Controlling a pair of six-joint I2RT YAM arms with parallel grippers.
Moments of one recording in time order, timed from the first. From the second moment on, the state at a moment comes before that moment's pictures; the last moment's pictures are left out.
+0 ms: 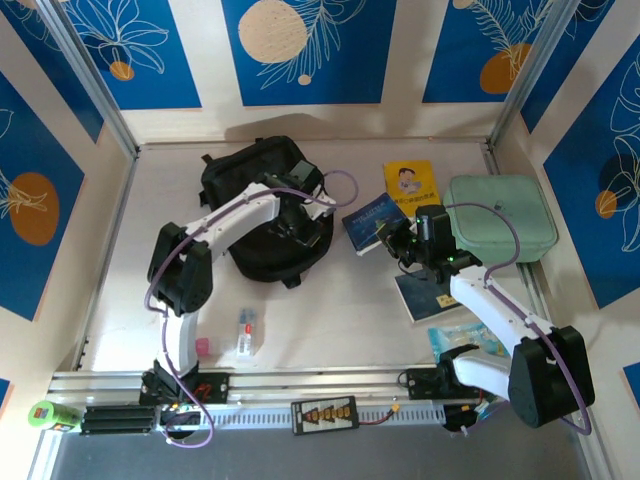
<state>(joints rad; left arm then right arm) -0.65 1.97 1.73 -1.04 0.14 0.09 0.31 1.14 0.66 -0.15 -0.26 1.13</state>
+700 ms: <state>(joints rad) -0.65 1.90 1.86 -0.92 0.12 -0.05 0.47 0.96 0.56 -0.05 -0.24 1.06</state>
